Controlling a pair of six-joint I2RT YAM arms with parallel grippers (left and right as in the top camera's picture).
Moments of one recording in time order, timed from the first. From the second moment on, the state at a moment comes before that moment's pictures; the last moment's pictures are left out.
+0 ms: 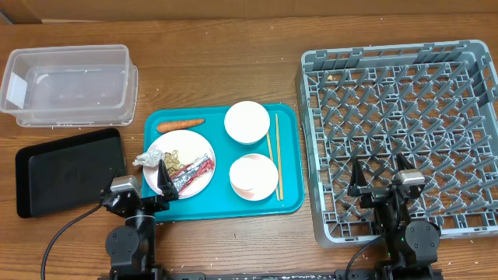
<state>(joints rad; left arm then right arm) 0.08 0.01 0.01 -0.08 -0.05 -0.18 0.07 0.01 0.02 -0.03 -0.04 0.07</state>
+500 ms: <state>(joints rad) 0.08 0.01 0.01 -0.07 -0.05 -0.18 0.07 0.01 0.02 -0.03 -0.04 0.07</state>
